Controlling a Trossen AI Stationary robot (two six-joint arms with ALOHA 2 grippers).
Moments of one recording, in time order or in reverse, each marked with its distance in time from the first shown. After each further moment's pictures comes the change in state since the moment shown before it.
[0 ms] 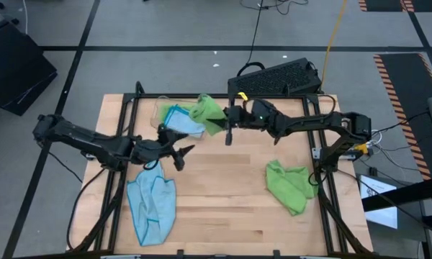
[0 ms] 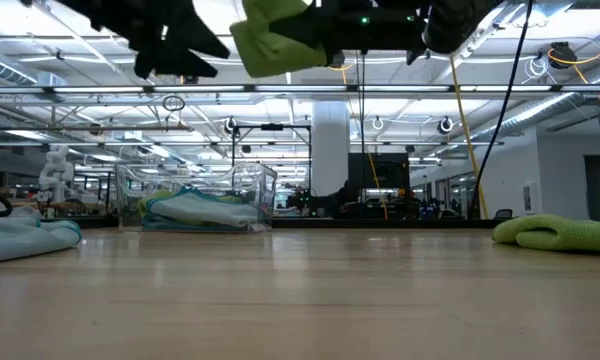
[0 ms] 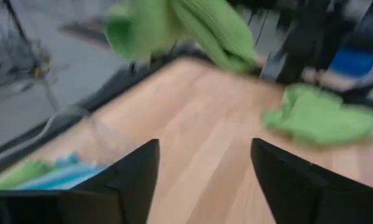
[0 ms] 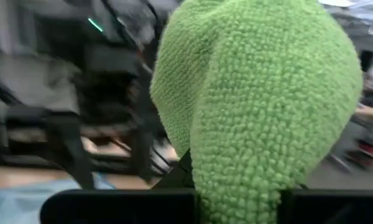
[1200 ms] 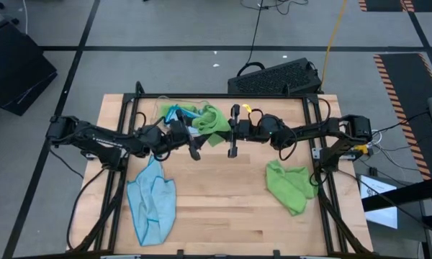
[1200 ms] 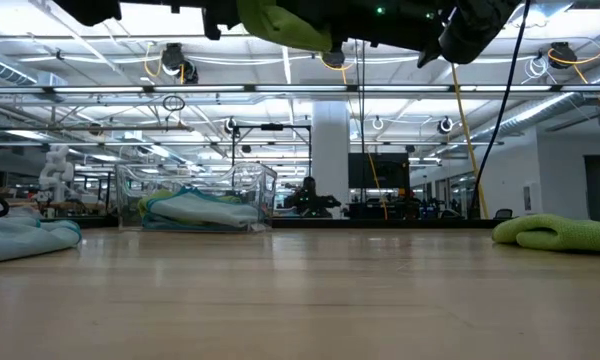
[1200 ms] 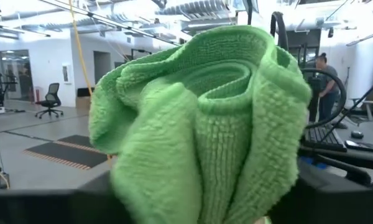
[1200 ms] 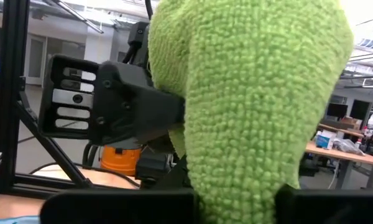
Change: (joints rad) left arm 0.144 0.254 0.070 0.806 0.235 0.406; right arm 0.103 0.002 -0.132 0.310 0.085 -0.056
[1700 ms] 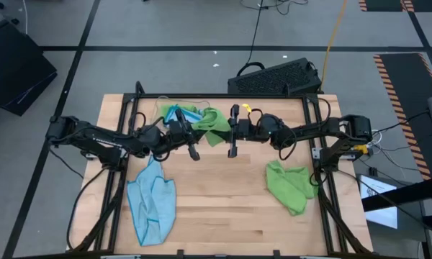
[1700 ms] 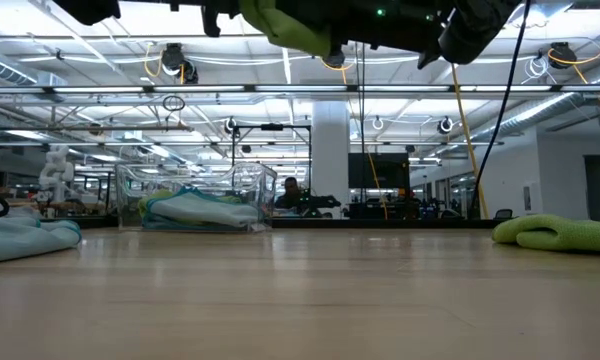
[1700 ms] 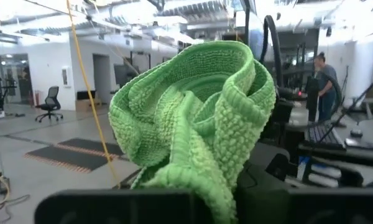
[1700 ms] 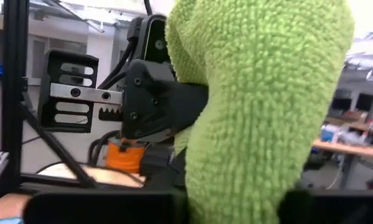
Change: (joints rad) left arm -0.002 -0.007 0.000 0.007 0.001 0.020; right arm -0.009 -0.001 0.000 -0.029 -0.014 0.035
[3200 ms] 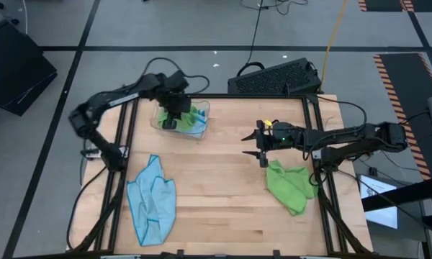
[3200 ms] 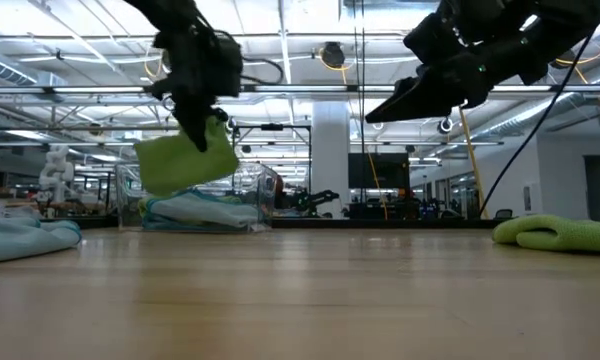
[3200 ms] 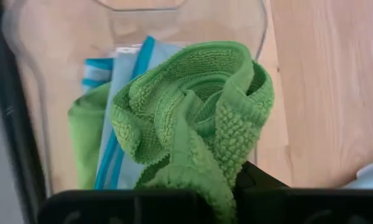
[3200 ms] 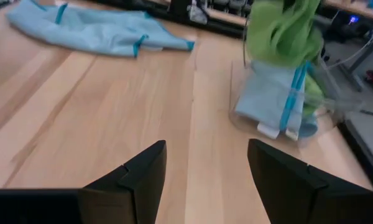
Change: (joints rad) left arm 0.709 0.324 0.650 -1.927 0.632 0.689; right arm -0.024 -0.437 -0.362 -0.714 0.013 -0.165
